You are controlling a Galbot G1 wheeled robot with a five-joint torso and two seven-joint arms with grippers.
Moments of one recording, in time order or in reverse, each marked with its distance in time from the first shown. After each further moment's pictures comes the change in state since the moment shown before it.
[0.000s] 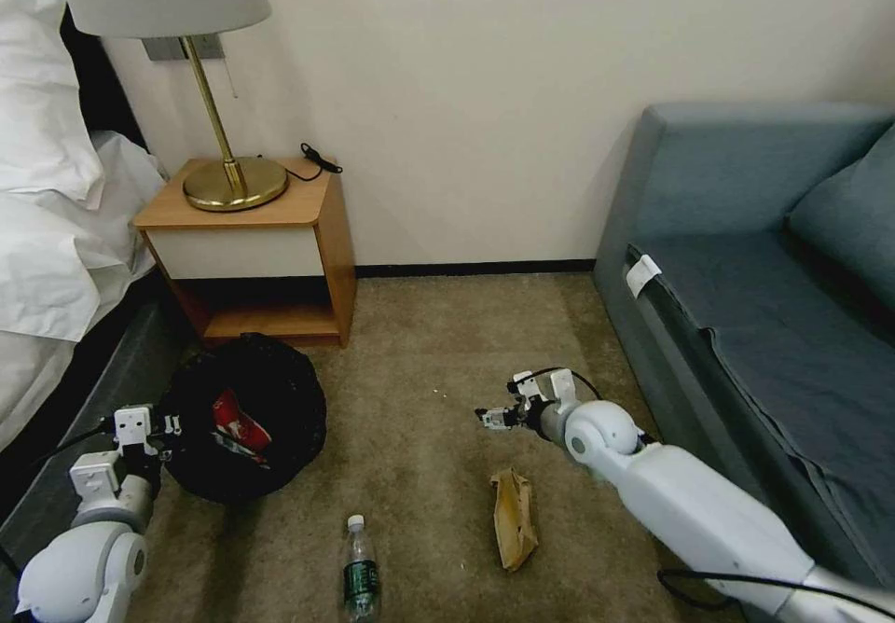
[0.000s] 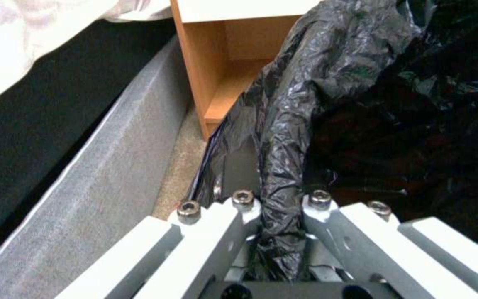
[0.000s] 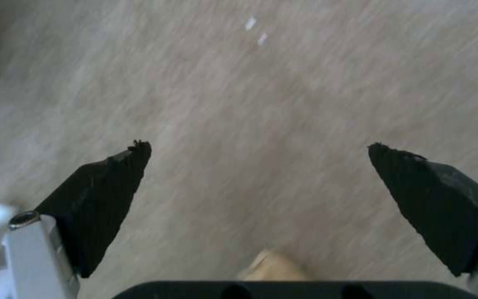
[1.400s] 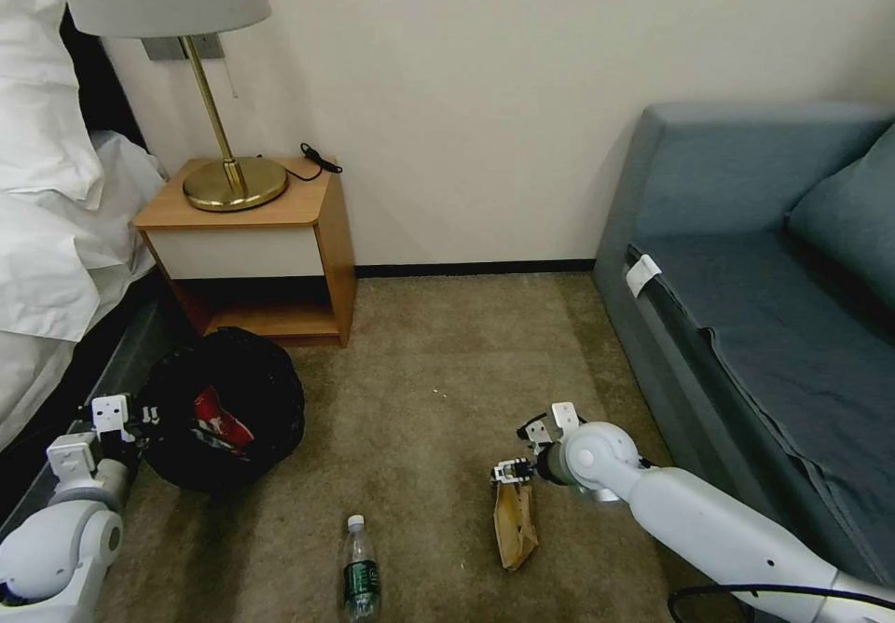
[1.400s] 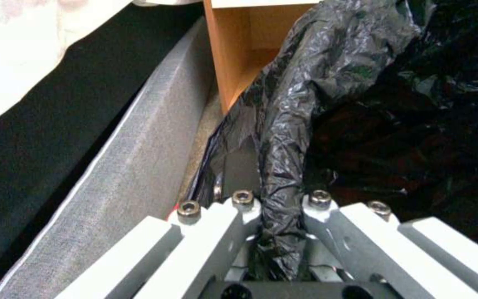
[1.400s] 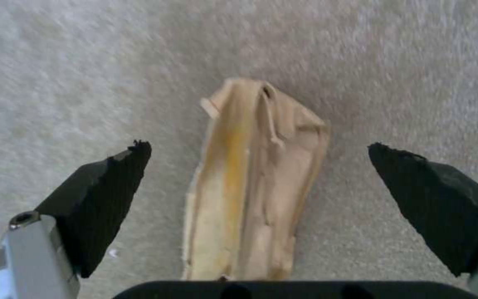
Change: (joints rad) left arm -0.056 0.087 -0.007 0.095 -0.085 0.032 -0.023; right arm -0.097 -0.056 -0.010 0.038 0.262 -0.104 0.287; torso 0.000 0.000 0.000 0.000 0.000
